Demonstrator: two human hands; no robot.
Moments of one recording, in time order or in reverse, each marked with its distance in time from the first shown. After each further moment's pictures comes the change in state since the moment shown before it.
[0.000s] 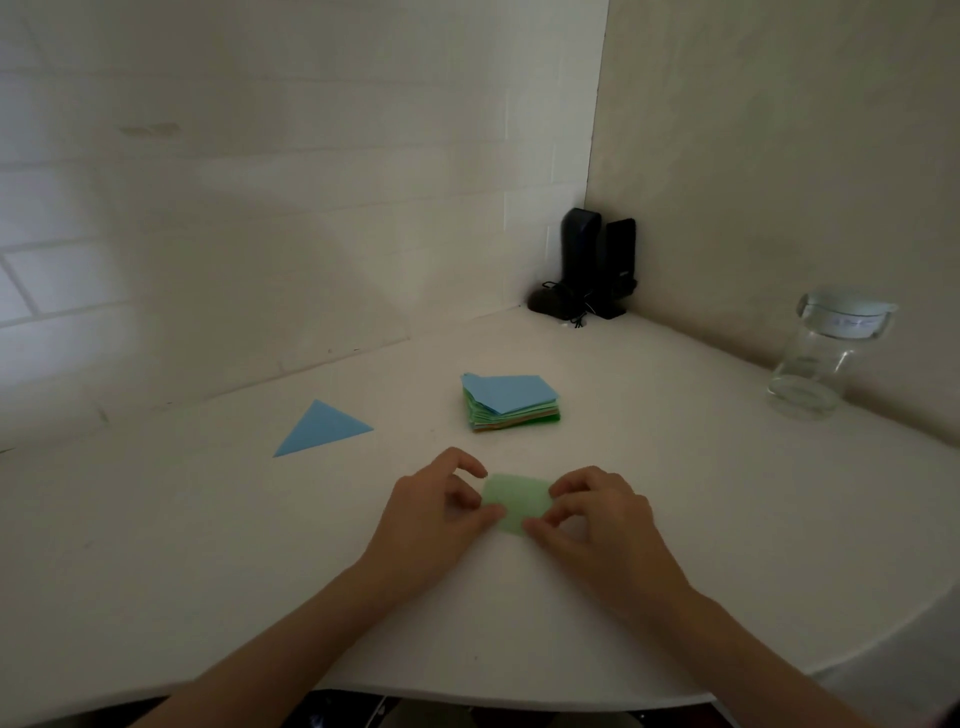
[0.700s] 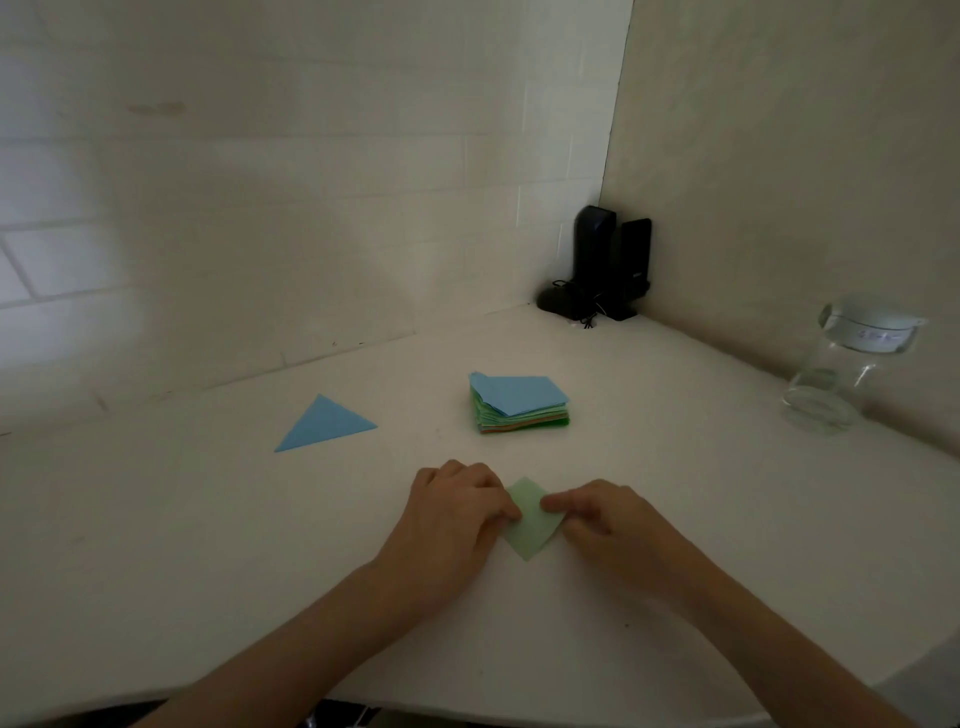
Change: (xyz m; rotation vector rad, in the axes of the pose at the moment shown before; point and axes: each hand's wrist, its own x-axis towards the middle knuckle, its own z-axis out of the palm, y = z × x) left_hand 0.006 -0.001 0.004 0.436 -0.108 0.353; right_hand 0.017 -0.009 -0.022 0.040 -0.354 0.128
